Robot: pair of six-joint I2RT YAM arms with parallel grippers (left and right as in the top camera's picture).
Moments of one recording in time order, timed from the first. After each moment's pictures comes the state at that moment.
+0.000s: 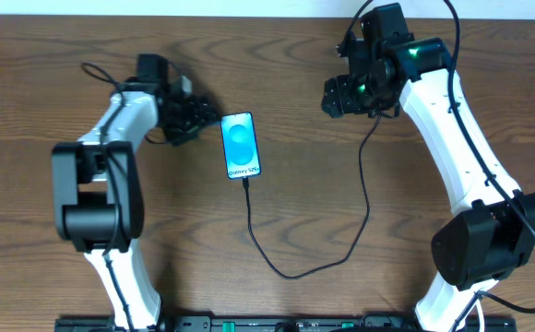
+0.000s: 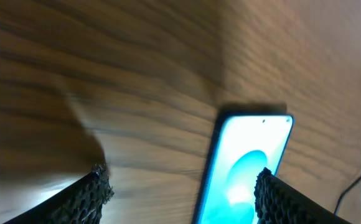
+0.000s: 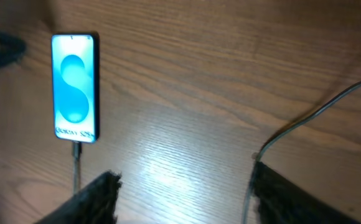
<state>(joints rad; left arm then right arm) 0.03 2.07 1.43 -0.63 0.48 -0.41 0.27 1.91 1.83 -1.13 -0.21 0.10</state>
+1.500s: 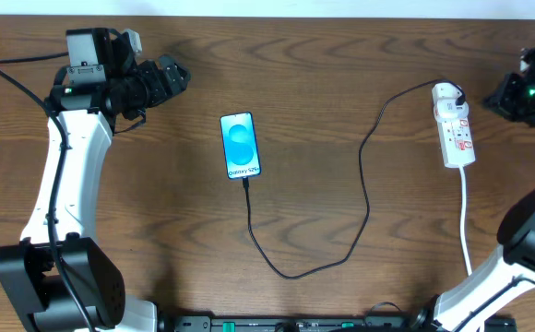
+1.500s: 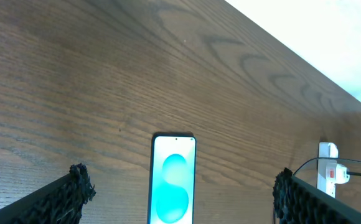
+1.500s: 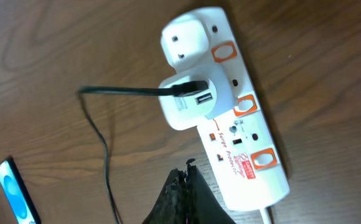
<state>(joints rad) 0.10 1.67 1.42 -0.65 0.45 -0.41 -0.47 2.05 1.83 -1.07 -0.46 -0.02</state>
